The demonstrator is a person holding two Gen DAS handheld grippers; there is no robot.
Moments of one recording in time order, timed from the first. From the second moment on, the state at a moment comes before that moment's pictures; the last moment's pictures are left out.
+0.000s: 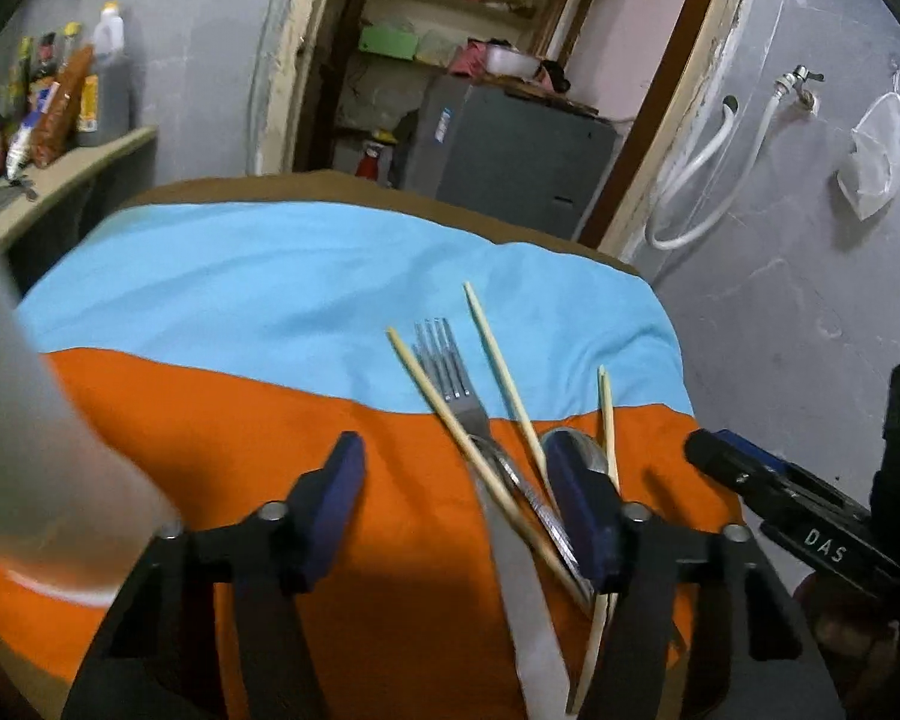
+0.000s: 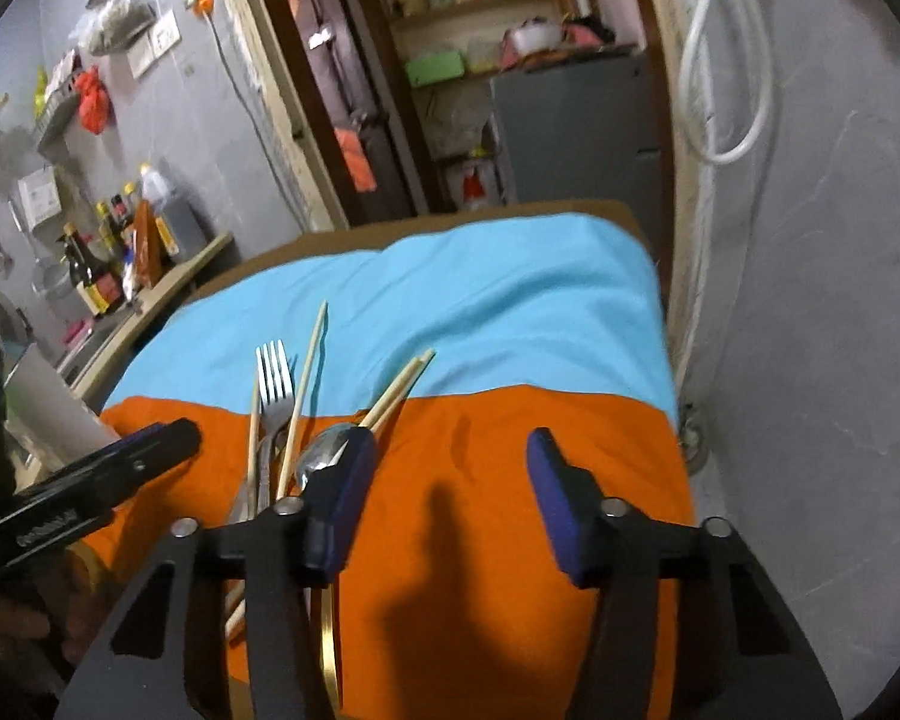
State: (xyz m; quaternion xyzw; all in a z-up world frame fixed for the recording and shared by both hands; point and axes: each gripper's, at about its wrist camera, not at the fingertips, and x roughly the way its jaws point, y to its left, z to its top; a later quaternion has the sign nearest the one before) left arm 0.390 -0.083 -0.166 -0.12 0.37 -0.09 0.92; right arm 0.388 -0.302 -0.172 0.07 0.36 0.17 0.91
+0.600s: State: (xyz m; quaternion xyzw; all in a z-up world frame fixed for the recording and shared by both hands) left arm 0.424 -0.077 -0.183 -0.15 0.45 -0.10 0.88; right arm 0.435 -0.274 -0.184 0.07 0.43 0.22 0.87
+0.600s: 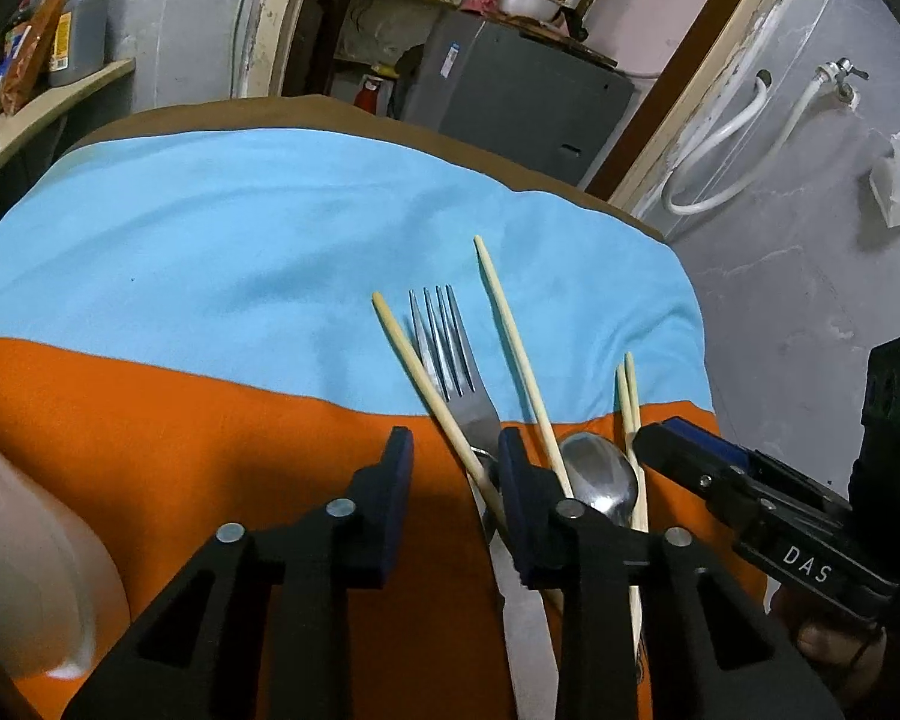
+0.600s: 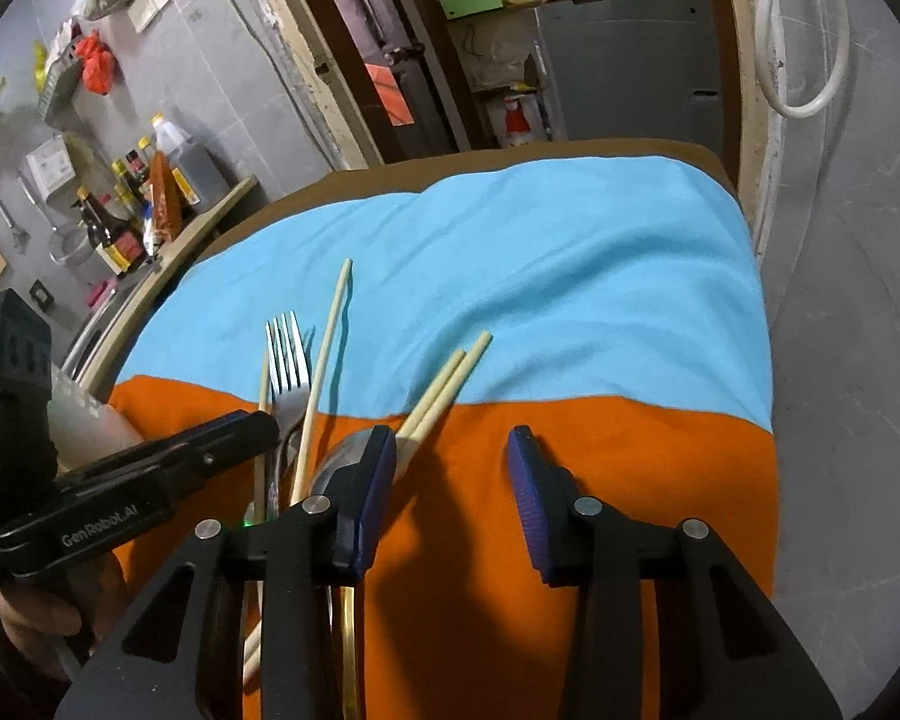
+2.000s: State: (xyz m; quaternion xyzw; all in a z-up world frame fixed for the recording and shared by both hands) left arm 0.441 -0.076 -0.184 -0.13 0.48 -0.10 0.86; right arm 0.434 -0.259 -0.184 0.01 0.45 0.16 0.88
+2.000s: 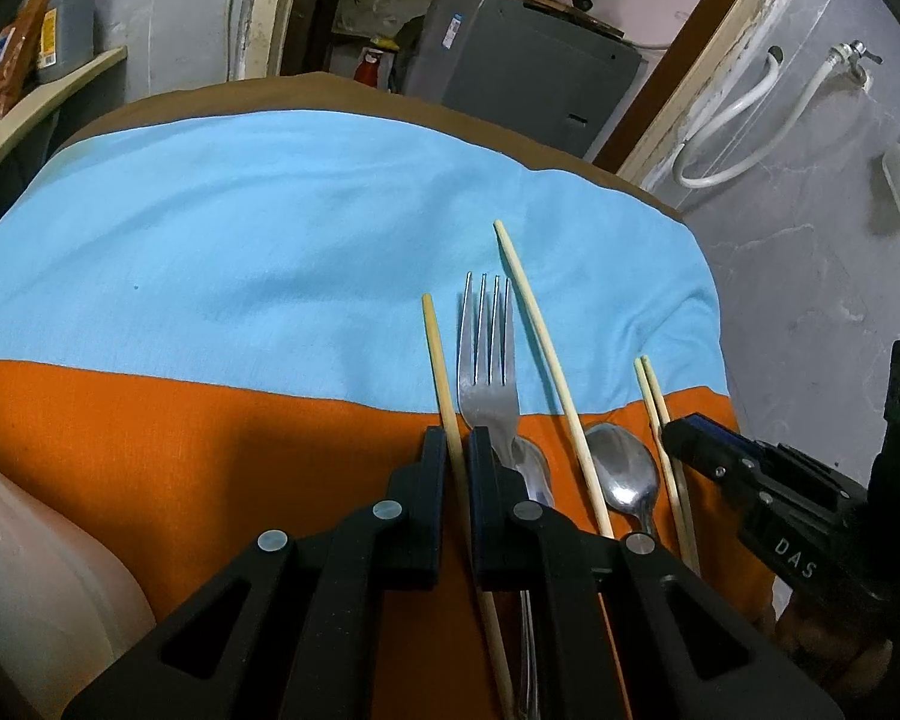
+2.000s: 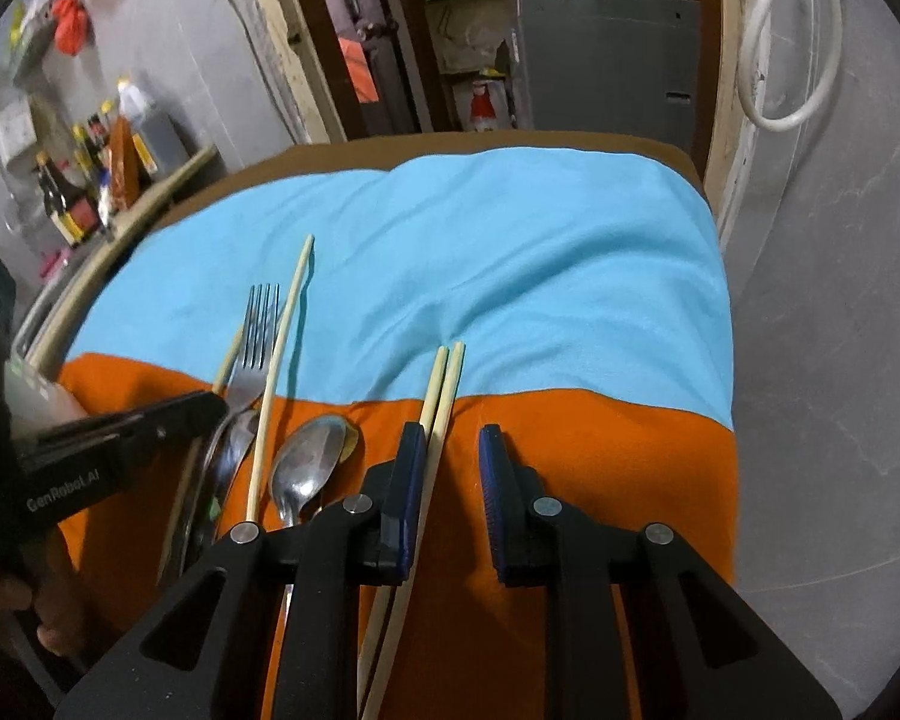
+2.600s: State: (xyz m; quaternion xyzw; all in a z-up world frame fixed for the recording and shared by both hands) left arm 0.445 -0.080 -0.183 -0.12 0.49 -0.10 0.86; right arm 0.439 -0.248 -0.187 -0.05 0.46 0.14 0.87
